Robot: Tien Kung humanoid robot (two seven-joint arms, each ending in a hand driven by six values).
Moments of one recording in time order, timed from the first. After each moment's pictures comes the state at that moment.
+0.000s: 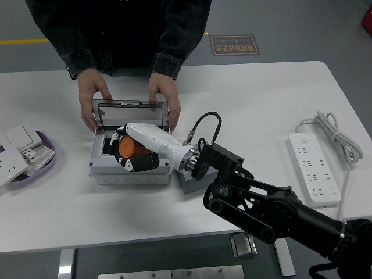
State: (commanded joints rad) left arm 0.09 0.10 -1.28 -0.20 1.31 -0.03 0.29; right arm 0.61 0.00 0.61 1.33 -1.82 -0.04 -0.11
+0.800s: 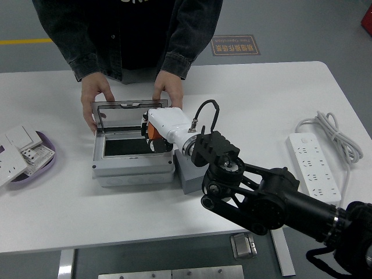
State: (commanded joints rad) left arm 0.09 0.11 -1.29 -0.20 1.33 -0.03 0.30; right arm 0.71 0.00 0.52 1.26 -1.98 -0.10 -0.45
